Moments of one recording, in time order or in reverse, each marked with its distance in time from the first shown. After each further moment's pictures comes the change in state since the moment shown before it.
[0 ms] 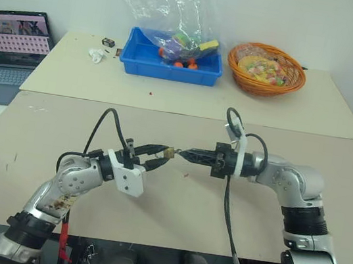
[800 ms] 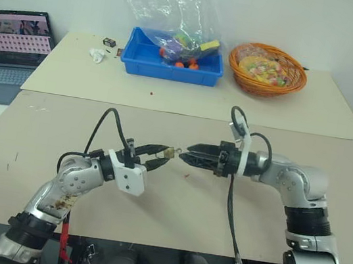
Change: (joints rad) left arm 0.000 -0.009 0.001 -0.002 0.000 0.015 -0.008; right arm 0.003 -0.012 -0.017 0.009 -0.002 -0.010 -0.002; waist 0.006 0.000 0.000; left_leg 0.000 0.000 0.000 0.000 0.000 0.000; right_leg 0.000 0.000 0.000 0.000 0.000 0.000
